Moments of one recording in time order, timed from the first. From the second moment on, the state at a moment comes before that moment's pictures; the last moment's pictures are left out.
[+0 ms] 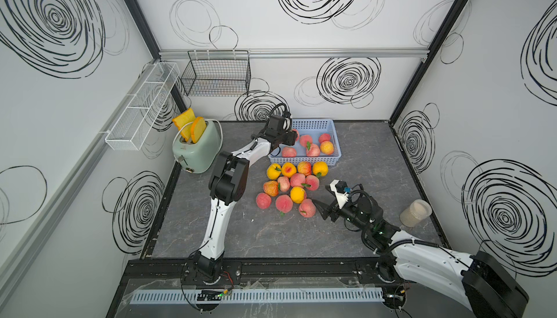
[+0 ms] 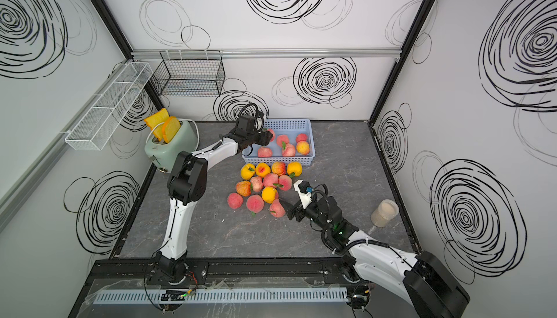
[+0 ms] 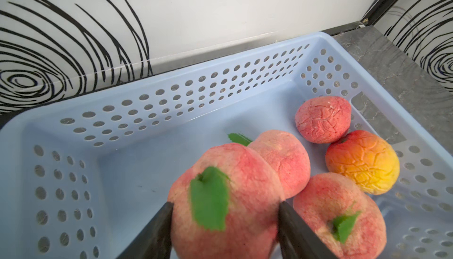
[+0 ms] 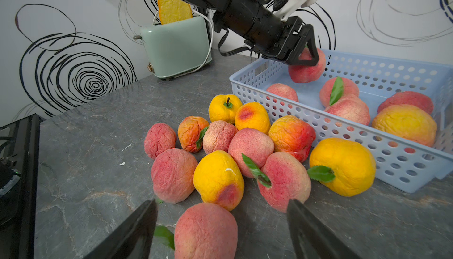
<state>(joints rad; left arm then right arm) -0.40 2.32 1.84 -0.12 0.16 -0.11 0.74 0.92 0.15 0.57 -0.12 0.12</state>
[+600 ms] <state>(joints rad) -0.41 2.35 1.84 -0.16 0.17 -0.11 0.74 0.92 0.15 0.57 -0.06 0.12</state>
